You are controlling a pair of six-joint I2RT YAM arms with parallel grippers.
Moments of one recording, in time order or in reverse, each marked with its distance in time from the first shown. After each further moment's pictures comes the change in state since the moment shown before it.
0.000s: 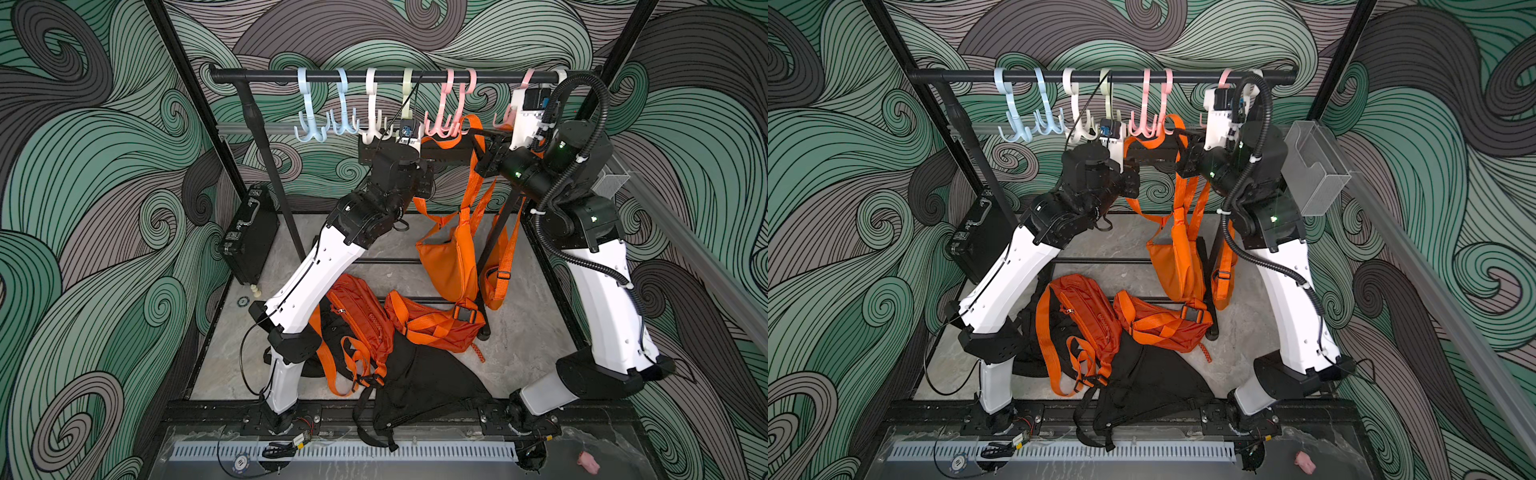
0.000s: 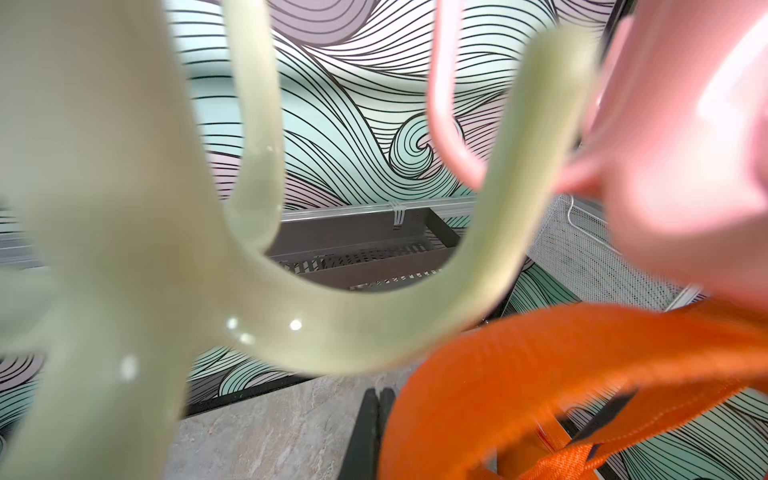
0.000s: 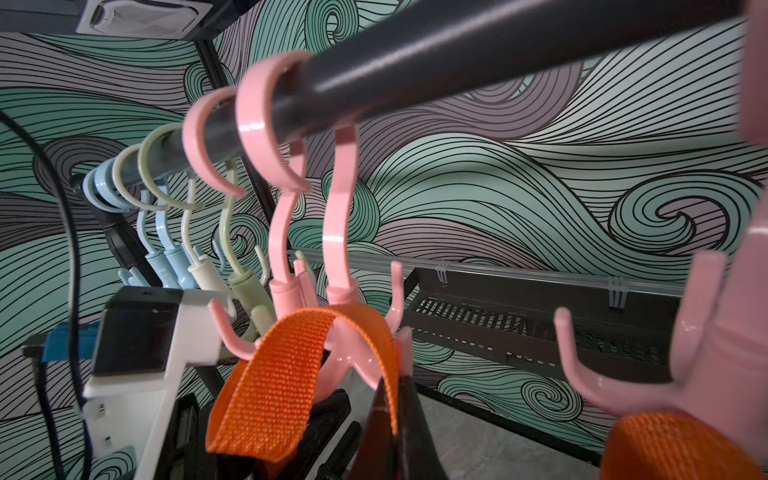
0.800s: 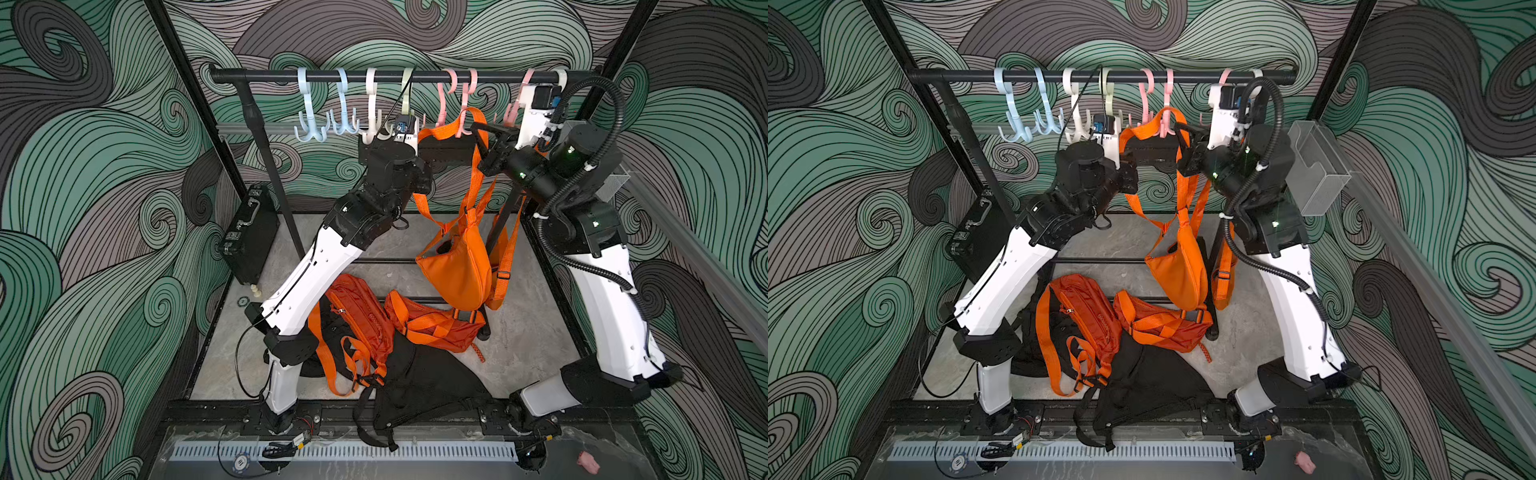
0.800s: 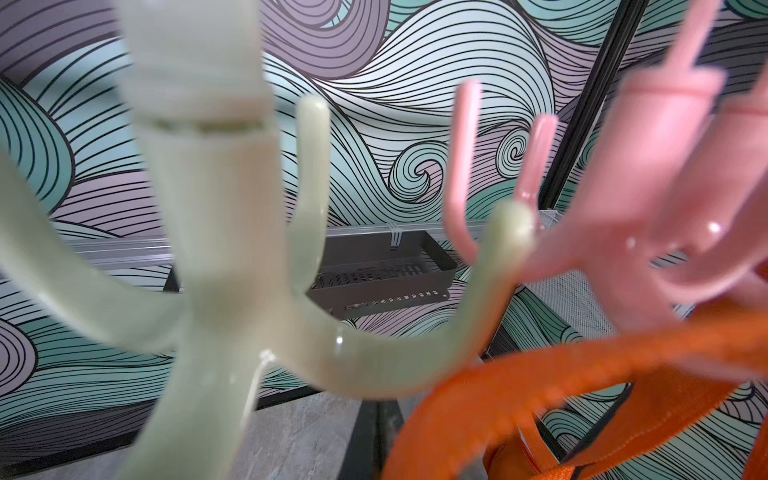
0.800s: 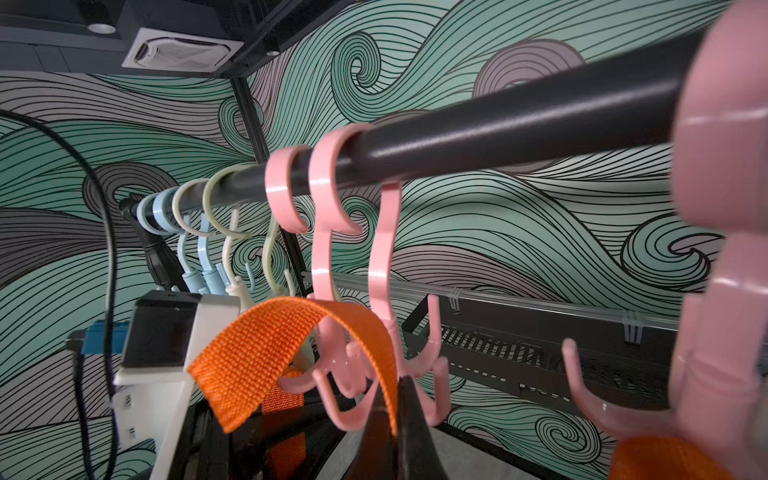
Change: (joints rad) left arm 0.000 -0.015 -0.014 0.054 -0.001 -0.018; right arm 0.000 -0.018 -0.042 0.095 -0.019 0.008
